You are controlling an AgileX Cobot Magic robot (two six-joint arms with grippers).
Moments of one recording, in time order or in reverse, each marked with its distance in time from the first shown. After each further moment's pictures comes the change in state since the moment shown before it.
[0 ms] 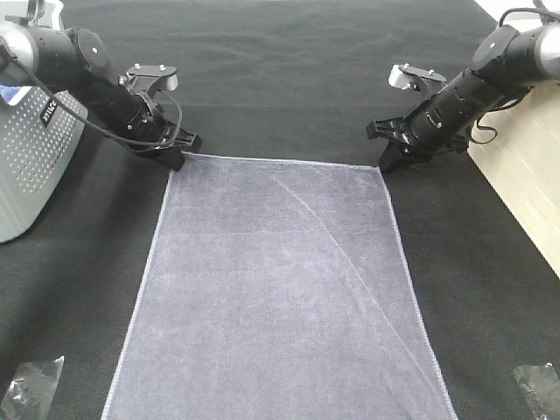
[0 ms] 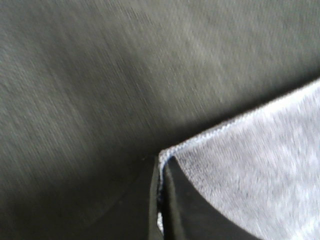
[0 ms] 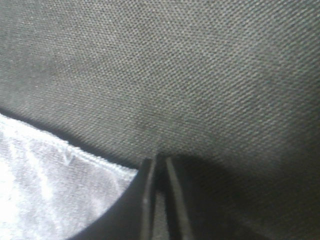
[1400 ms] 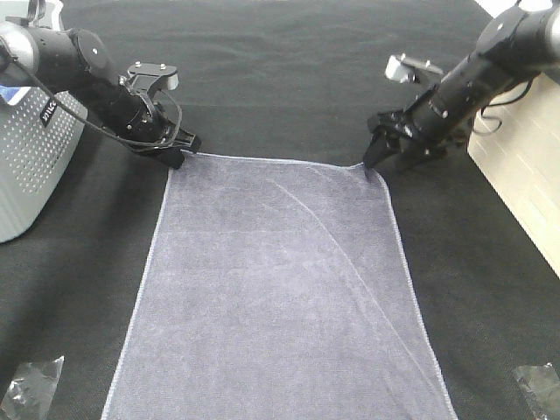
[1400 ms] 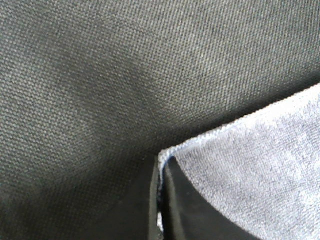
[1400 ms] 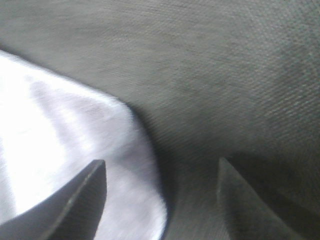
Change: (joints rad) left arm 0.000 0.002 0.000 0.007 -0.010 0.018; right arm 0.003 -0.080 0.012 0.008 0.140 -0.038
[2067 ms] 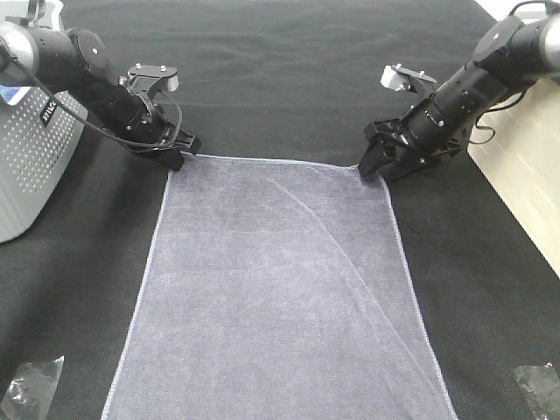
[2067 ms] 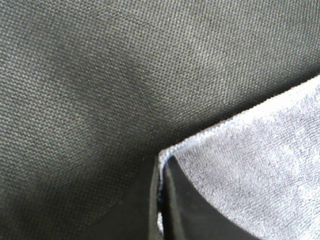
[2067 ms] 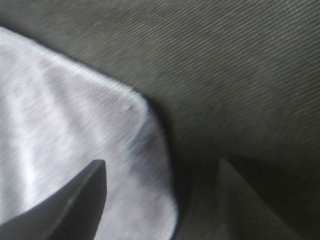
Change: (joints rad) left arm 0.000 0.000 0.000 0.000 0.016 0.000; right arm 0.000 0.045 0.002 0.052 -0.009 -0.051
